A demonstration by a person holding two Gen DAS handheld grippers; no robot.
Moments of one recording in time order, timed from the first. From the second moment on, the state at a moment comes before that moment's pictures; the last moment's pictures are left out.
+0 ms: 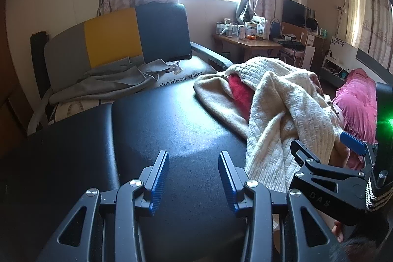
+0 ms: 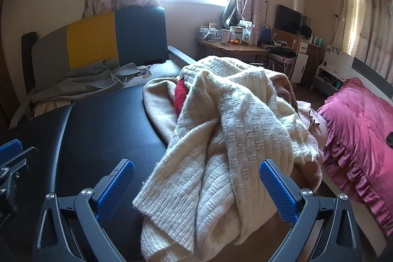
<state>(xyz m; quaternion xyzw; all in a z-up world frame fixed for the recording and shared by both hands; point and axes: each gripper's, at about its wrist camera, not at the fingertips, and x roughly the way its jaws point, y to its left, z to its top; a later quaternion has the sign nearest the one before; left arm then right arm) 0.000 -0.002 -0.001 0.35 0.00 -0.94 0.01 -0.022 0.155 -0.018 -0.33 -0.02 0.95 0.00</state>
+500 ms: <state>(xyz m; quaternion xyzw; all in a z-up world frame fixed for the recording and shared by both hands) -0.011 -0.021 -0.056 0.43 0.04 -0.90 -0.02 -0.022 0.151 -0.020 -0.33 -0.03 0.95 0.01</state>
